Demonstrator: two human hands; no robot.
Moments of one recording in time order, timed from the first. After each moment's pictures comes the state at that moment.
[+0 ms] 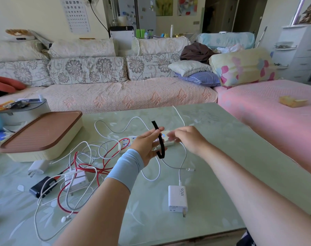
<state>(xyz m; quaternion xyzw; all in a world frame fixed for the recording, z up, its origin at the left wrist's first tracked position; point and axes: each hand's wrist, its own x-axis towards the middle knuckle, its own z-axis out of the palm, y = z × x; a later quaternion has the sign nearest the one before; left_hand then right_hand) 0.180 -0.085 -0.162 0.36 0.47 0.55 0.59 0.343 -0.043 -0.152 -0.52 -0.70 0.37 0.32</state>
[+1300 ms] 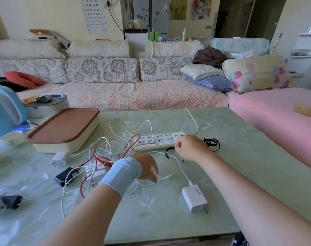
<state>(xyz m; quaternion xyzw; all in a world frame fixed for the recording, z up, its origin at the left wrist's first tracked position) 0.116 -0.128 -0.169 0.73 0.65 -0.12 0.14 0.295 -0.045 -0.174 -0.57 -0.81 0.09 0.10</state>
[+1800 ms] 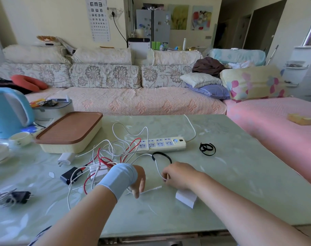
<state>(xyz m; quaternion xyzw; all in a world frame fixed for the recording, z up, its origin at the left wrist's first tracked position) 0.111 -0.161 -0.164 0.73 0.60 -0.29 0.15 0.282 -0.111 -0.194 -0.44 -0.89 0.10 -0.07</state>
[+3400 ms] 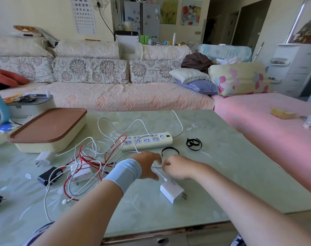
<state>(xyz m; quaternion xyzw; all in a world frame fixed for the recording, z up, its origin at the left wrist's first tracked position) 0.157 -0.124 -0.180 0.79 0.60 0.02 0.12 0.324 -0.106 -0.174 -0.52 -0.81 0.26 -0.01</state>
